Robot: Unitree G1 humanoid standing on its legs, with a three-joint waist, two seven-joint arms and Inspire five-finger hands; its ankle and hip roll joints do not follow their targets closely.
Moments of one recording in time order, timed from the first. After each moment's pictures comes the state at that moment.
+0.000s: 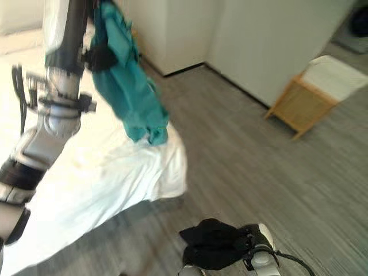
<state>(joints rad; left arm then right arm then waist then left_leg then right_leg) -0.68 0.68 -0.30 0.00 0.15 -0.08 0.38 -0.05 -0.55 0.11 0.70 -0.11 0.05 -0.19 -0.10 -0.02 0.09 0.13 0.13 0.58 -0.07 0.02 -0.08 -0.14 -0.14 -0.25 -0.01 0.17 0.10</state>
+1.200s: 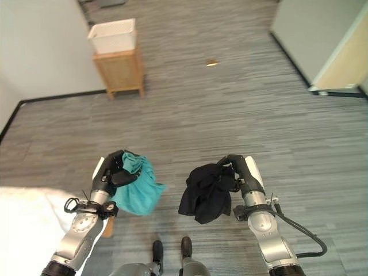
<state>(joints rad) -0.01 0.27 -0.24 0.06 -0.34 -0.06 0.16 0.07 -0.57 0.05 0.09 -0.03 -0.08 -0.13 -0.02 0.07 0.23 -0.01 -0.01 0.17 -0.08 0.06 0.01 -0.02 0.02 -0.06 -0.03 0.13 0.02</state>
